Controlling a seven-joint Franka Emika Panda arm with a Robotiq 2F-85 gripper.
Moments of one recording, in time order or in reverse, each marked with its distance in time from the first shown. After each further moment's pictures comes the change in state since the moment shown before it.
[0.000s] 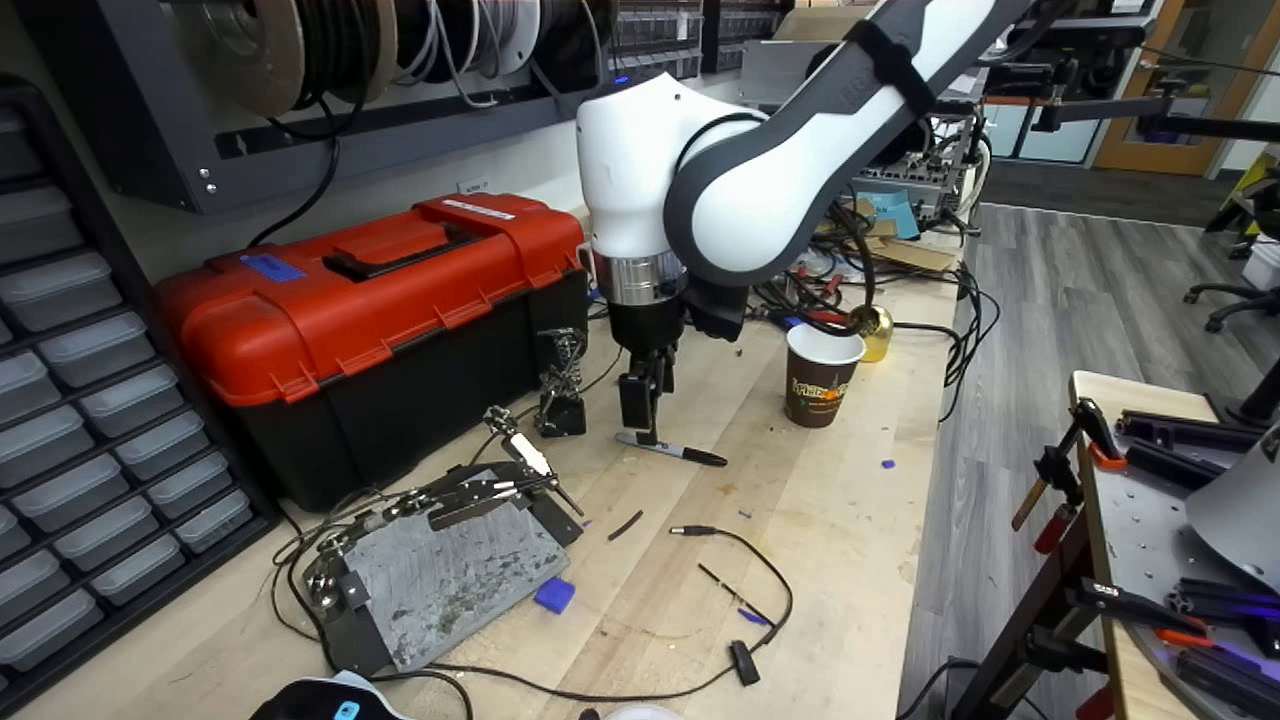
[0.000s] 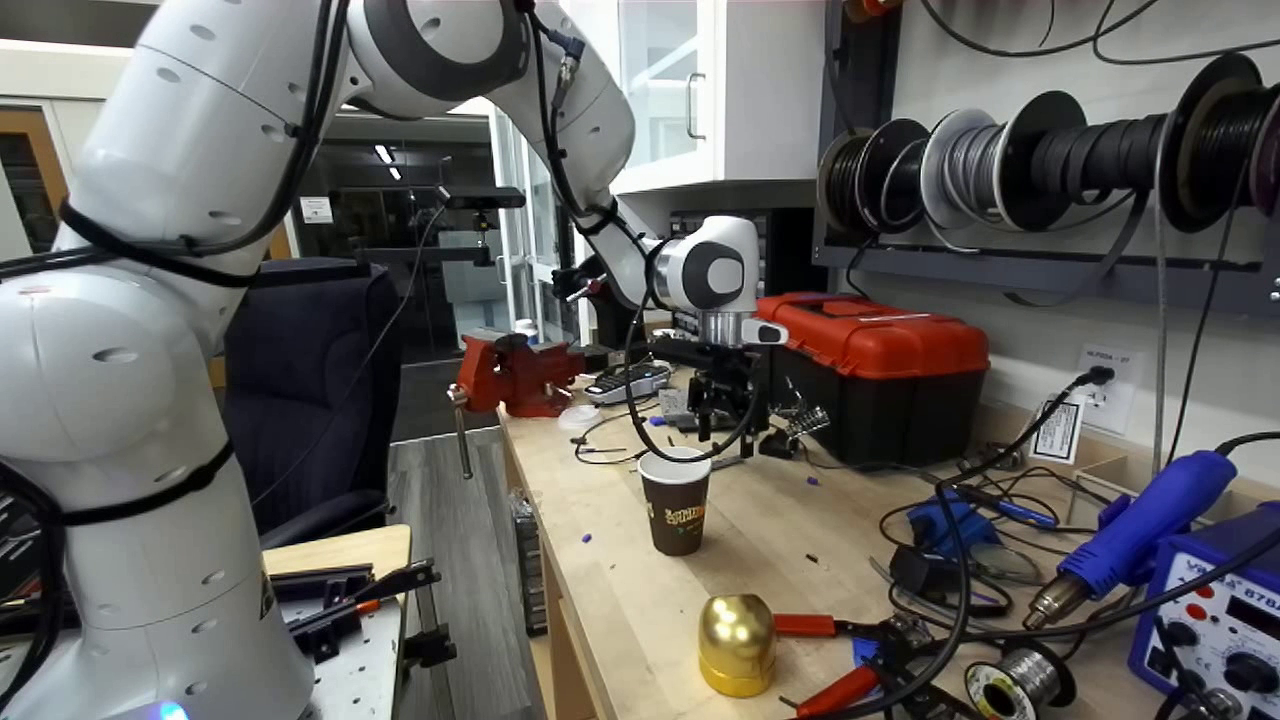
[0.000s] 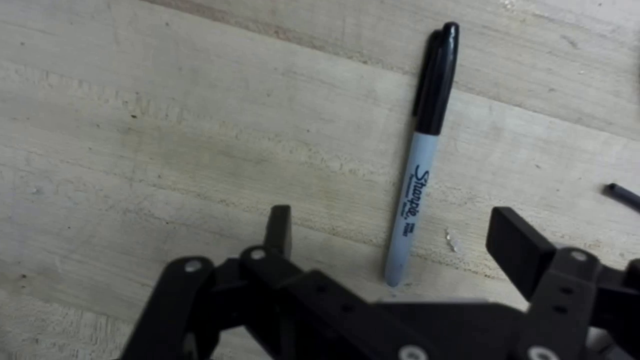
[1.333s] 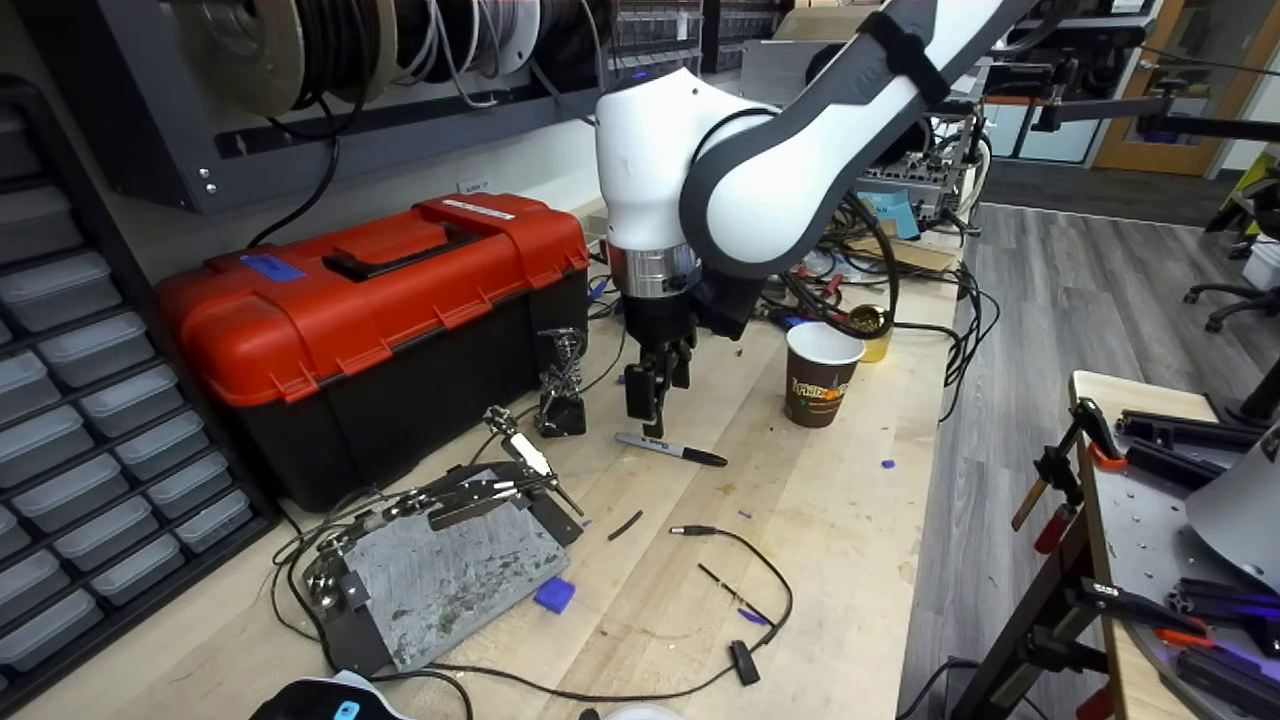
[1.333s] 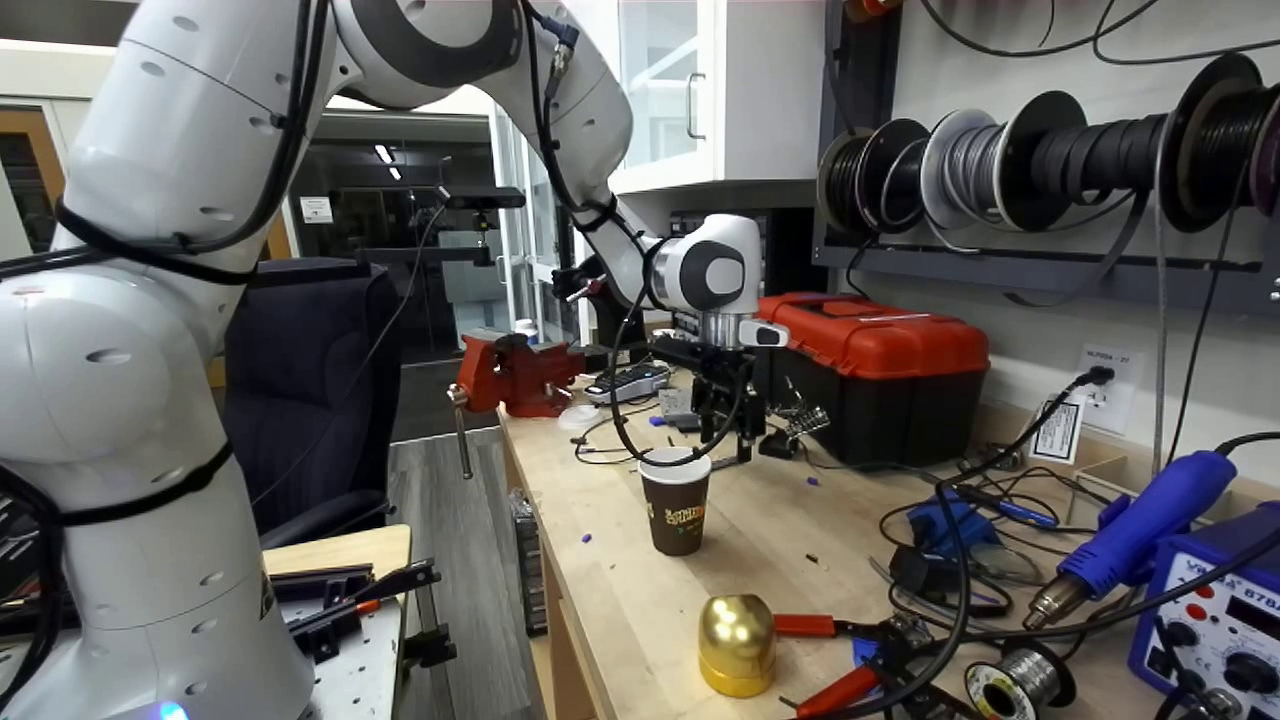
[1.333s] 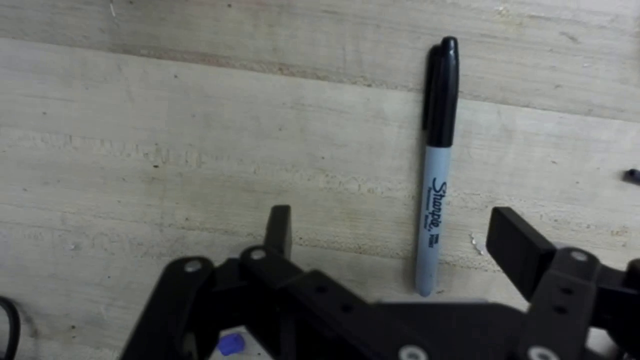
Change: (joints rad) arm -0.019 -0.034 -0.001 -0.053 0.010 0.024 0.112
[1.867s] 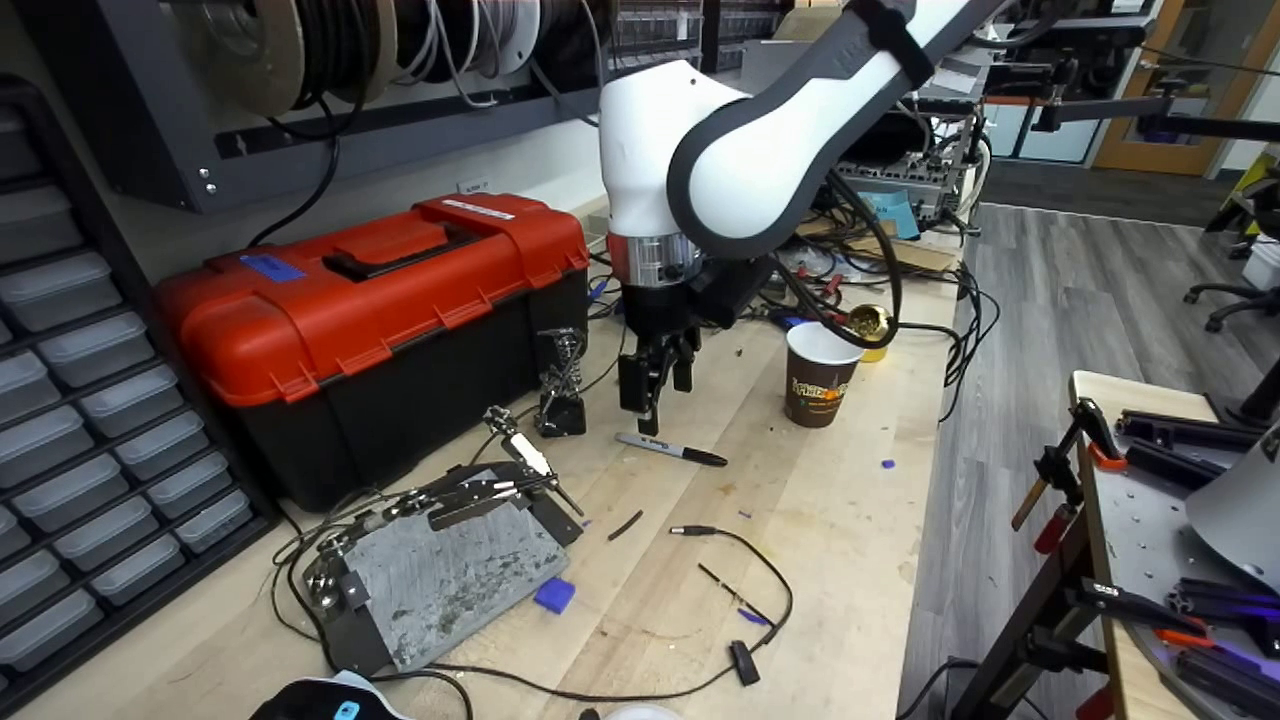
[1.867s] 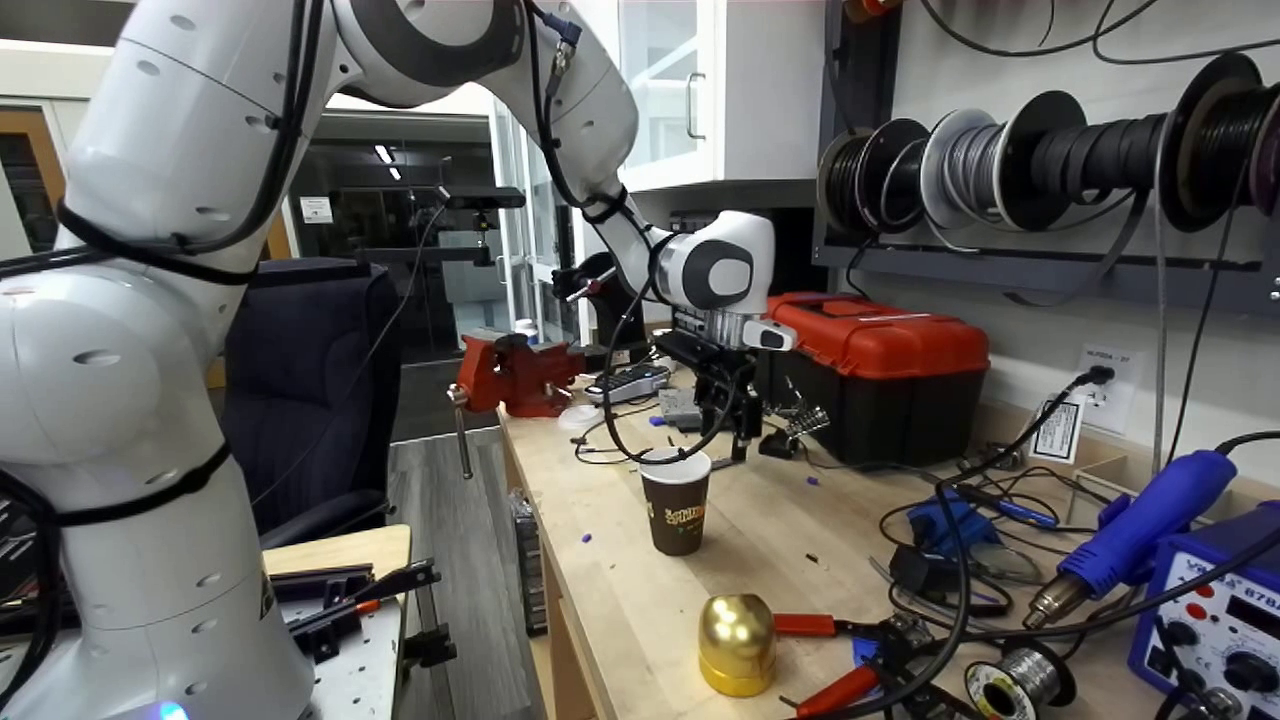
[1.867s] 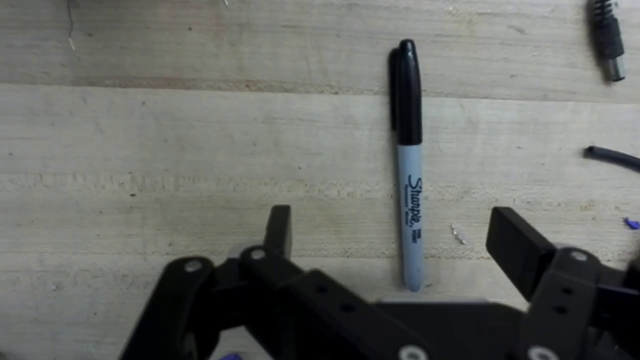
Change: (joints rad) arm -0.037 0.000 0.022 0.011 0.111 -0.020 -0.005
